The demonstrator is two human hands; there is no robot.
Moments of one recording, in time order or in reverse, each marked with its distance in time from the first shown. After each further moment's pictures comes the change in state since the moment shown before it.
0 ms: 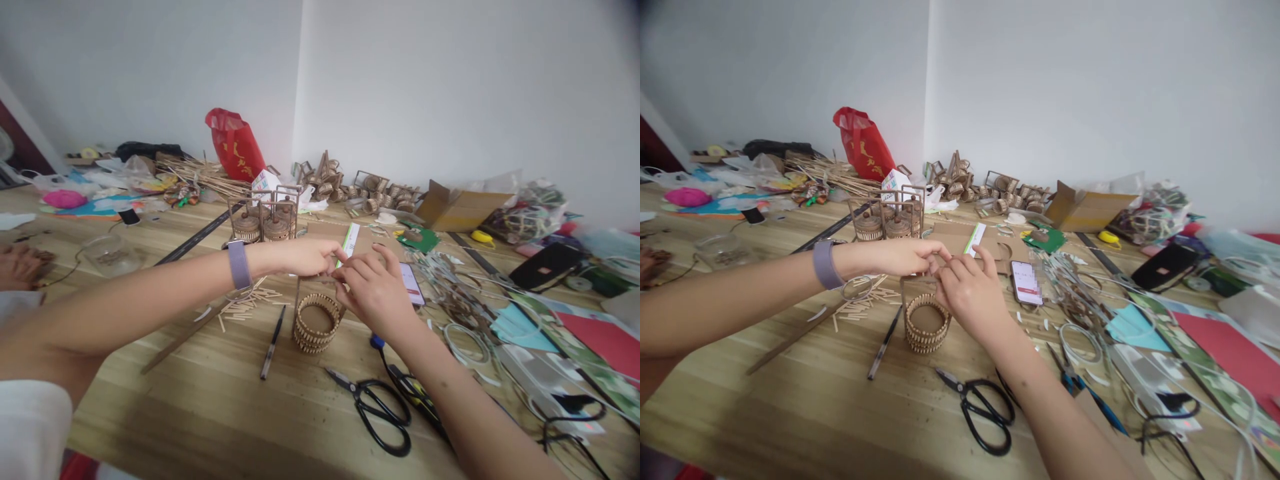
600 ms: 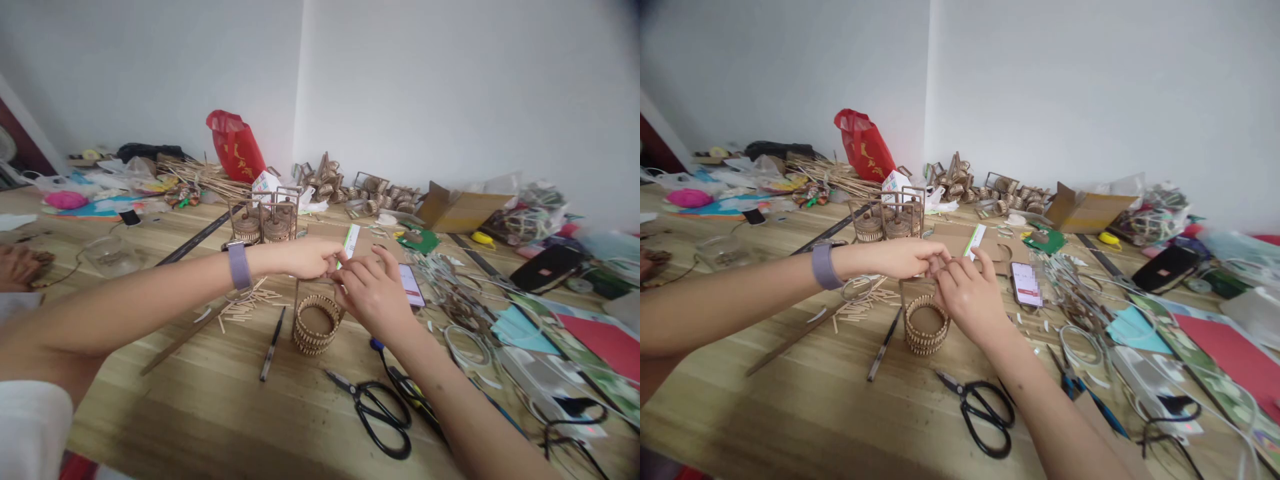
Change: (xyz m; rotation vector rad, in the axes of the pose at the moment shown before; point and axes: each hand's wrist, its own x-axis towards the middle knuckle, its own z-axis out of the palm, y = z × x) left_hand -0.002 0.006 -0.003 0.244 -0.017 0.090; right_hand 0.000 -0.002 0.003 -0.089 0.108 -0.048
